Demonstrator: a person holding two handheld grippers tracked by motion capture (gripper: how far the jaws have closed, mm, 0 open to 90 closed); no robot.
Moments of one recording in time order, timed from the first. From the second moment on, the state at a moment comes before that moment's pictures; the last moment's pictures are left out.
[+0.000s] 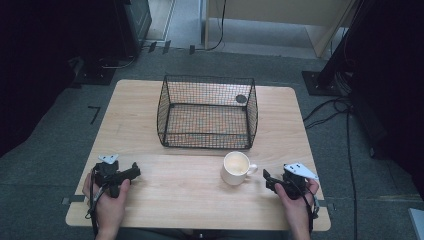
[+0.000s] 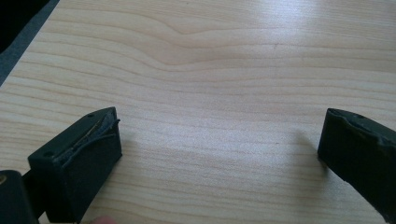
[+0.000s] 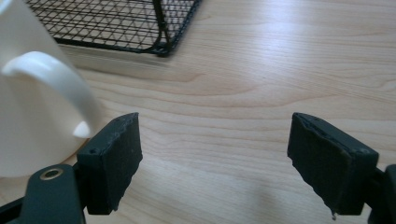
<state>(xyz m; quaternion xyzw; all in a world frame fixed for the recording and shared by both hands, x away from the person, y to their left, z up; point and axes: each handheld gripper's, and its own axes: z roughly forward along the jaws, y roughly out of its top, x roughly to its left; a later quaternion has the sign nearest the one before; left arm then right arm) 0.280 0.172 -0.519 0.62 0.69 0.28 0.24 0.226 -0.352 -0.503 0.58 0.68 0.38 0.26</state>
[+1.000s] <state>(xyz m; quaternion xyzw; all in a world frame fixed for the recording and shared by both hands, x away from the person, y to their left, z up) 0.280 0.172 -0.519 0.62 0.69 0.28 0.24 0.226 -0.322 -0.498 0.53 0.69 0.43 0.23</state>
